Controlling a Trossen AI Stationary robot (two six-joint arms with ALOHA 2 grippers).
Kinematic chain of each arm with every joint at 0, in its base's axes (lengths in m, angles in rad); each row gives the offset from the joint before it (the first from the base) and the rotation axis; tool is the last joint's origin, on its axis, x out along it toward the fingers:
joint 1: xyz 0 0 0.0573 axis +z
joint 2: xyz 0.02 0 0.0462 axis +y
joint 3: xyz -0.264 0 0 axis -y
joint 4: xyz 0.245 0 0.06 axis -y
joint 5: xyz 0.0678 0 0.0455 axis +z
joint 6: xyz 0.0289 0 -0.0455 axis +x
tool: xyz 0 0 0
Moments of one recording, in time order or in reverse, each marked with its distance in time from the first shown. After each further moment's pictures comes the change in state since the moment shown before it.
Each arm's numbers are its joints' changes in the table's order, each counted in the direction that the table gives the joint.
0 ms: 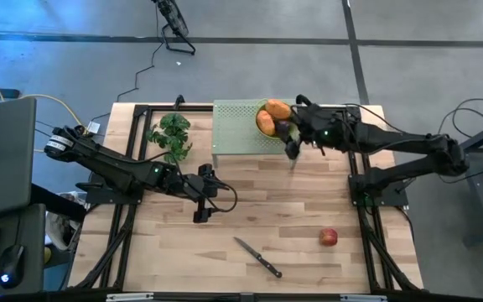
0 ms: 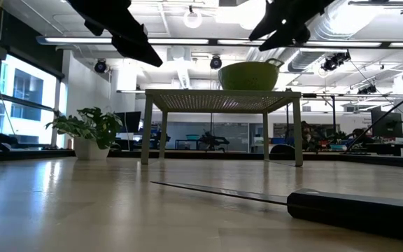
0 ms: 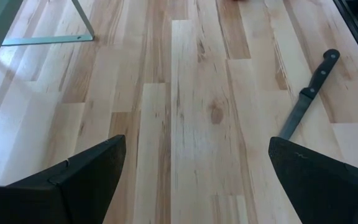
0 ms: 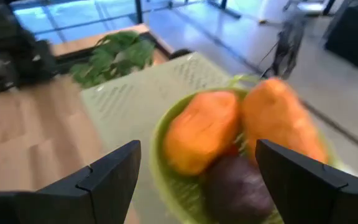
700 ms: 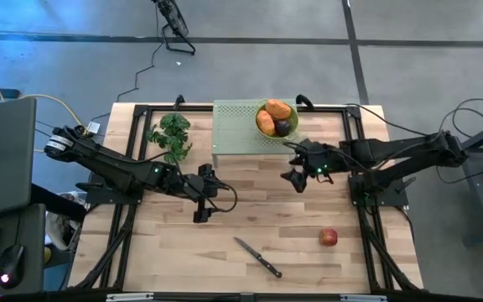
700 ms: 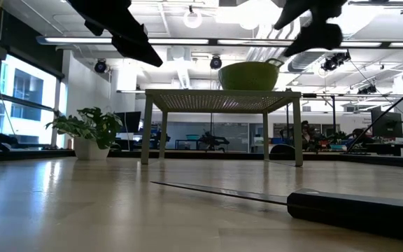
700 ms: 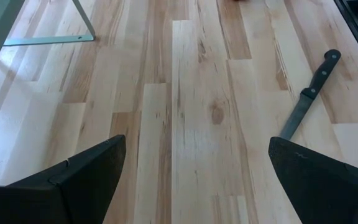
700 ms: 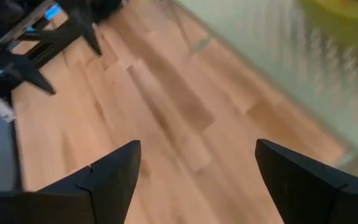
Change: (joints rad) left arm 0.000 0.000 0.000 0.001 0.003 0.000; right arm 0.291 -0.003 0.000 -0.276 0.111 0.562
